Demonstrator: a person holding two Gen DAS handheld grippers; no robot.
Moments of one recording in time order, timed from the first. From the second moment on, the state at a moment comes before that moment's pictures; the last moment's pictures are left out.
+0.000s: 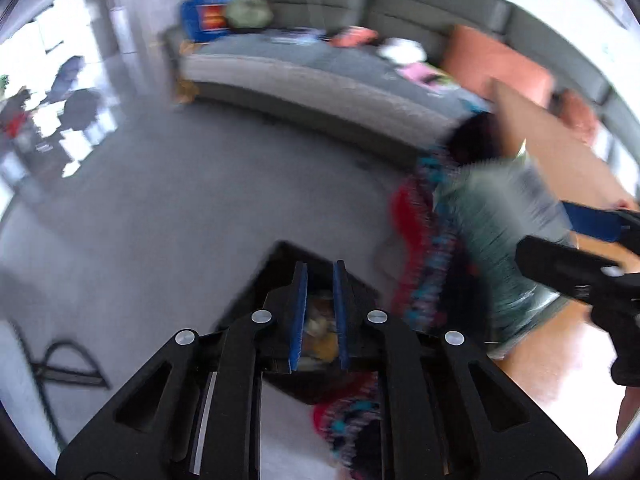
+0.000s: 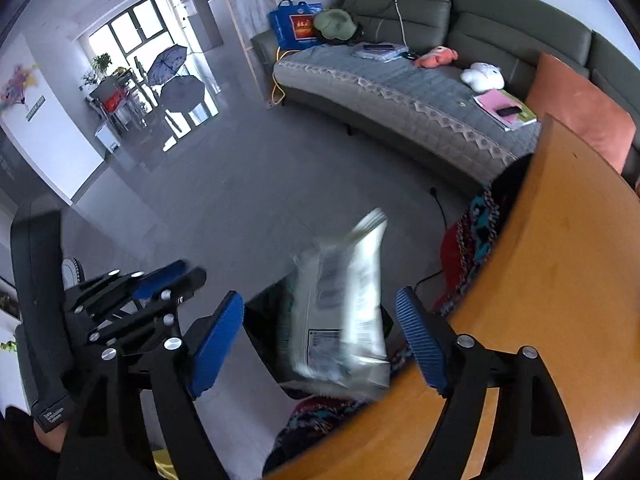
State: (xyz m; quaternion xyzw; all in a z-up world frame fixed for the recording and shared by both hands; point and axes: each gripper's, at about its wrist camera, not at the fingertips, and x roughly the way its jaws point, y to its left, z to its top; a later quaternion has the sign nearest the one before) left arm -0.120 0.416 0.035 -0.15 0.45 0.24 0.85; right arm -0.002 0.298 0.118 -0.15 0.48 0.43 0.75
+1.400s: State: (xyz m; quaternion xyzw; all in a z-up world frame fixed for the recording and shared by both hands) left arm -0.023 0.245 0.071 -0.10 0.45 0.08 0.88; right arm 0.069 0.067 0.138 -0.03 0.47 0.29 0.83
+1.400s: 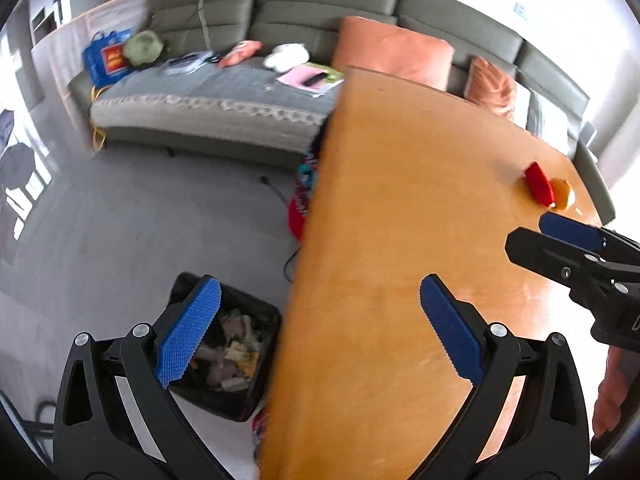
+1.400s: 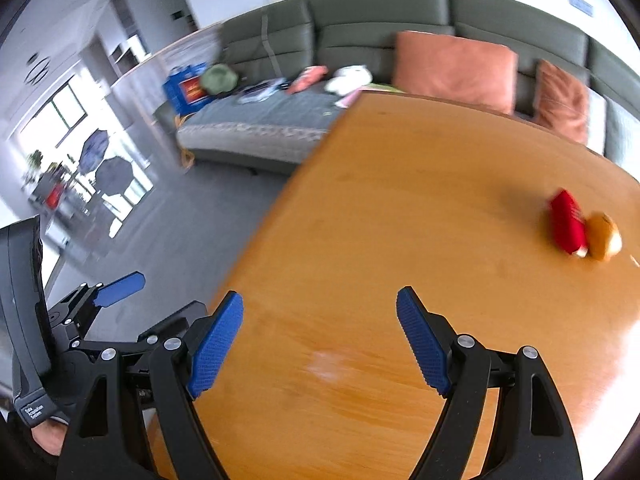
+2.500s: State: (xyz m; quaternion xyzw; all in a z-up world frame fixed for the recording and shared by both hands) left arm 0.160 0.006 0.049 -0.03 0.49 -0.01 0.87; right arm 0.244 -0.182 0.085 0.00 0.51 0.13 0.85
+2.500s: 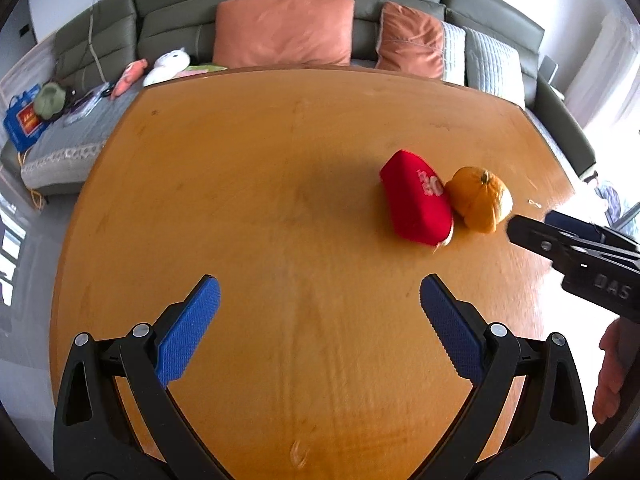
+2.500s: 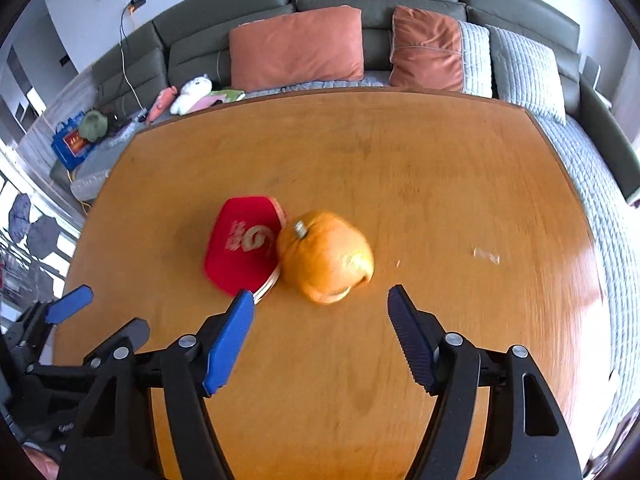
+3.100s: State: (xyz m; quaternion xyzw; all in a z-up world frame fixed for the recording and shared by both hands) left arm 0.221 -0.036 0.029 -0.03 0.53 -0.04 0.85; right arm 0.281 -0.205 0.071 0.02 0.52 0.13 0.84
